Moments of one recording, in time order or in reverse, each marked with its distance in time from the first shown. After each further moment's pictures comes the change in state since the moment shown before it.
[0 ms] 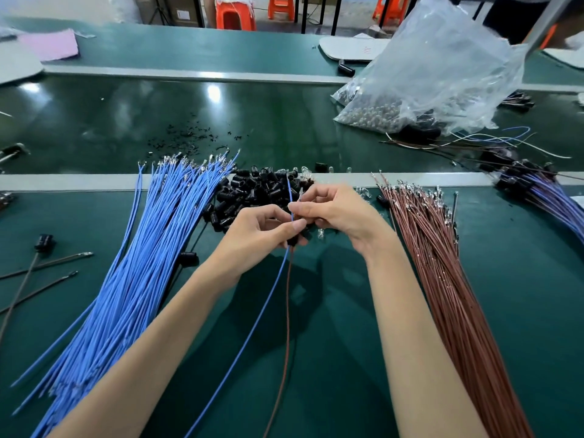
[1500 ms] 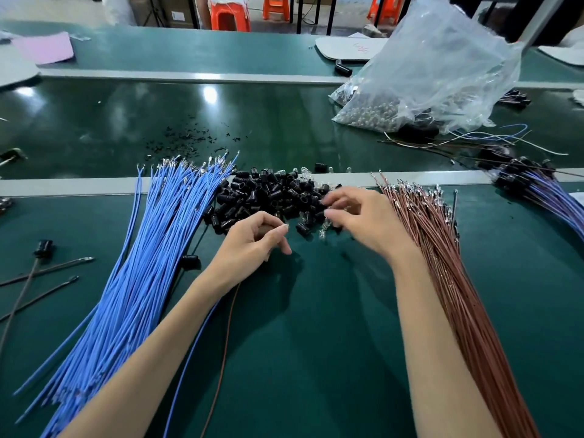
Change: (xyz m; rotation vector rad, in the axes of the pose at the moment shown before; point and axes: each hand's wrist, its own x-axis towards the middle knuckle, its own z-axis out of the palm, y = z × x) left_hand 0.002 -0.024 -0.012 0.149 0.010 0.086; right_hand -0.014 0.017 -0.027 -0.467 0.227 -0.108
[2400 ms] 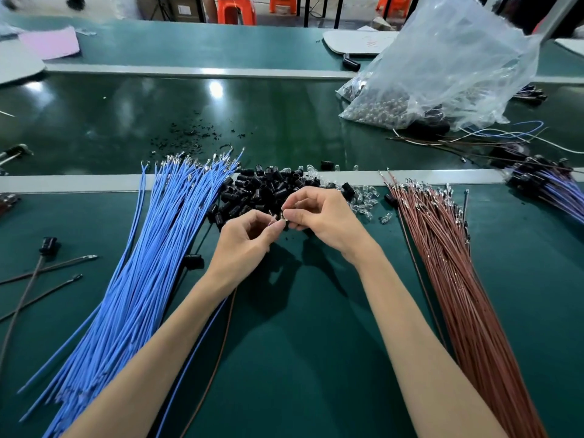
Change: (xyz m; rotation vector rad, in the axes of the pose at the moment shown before) left_hand 0.002 -0.015 -0.002 -0.025 0.212 0.004; right_hand 0.019 -0.013 0.052 0.411 -0.193 -0.071
